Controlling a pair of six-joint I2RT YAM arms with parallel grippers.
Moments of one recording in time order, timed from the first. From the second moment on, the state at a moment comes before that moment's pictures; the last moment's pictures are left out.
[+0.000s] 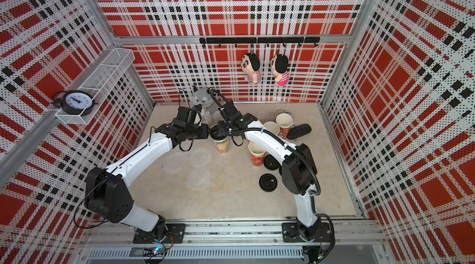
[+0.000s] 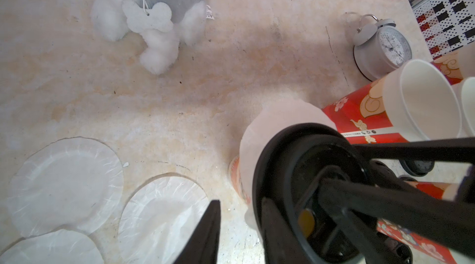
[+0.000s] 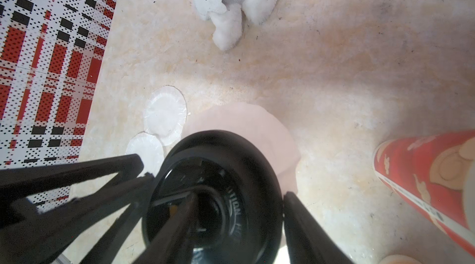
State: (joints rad) left arm -0.39 1.54 1.27 -0.53 0.07 -0.32; right arm 0.74 1.98 1.83 -0.69 0.02 0.59
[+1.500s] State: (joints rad) left arm -0.48 1.49 1.09 -0.29 -0.13 -0.47; right arm 0.74 1.96 1.77 -0.64 0.00 0.61
